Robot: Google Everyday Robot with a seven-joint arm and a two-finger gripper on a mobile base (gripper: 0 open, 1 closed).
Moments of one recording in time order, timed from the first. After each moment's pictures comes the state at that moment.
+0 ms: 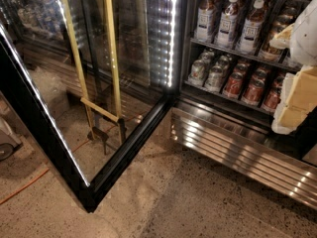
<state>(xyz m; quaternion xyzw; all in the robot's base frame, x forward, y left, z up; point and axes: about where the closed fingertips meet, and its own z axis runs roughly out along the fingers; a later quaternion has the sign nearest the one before) 0.438 -0.217 0.976 -0.60 0.78 -0.03 0.16</state>
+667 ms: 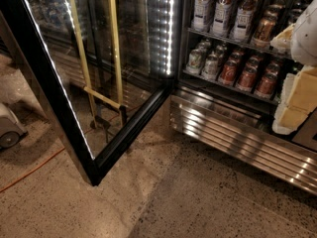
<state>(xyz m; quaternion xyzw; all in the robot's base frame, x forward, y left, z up) 0.438 -0.217 0.976 -0.60 0.78 -0.03 0.16</state>
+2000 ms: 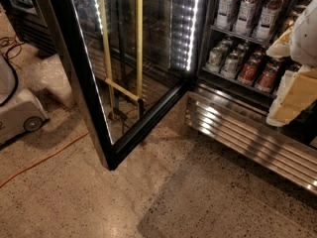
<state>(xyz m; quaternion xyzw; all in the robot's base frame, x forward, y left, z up) 0.438 -0.217 0.976 -0.60 0.78 -0.03 0.16</state>
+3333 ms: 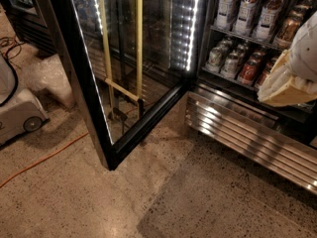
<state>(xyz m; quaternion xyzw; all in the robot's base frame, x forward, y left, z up) 0.418 -0.201 0.969 -0.61 0.77 -0.01 0.18</state>
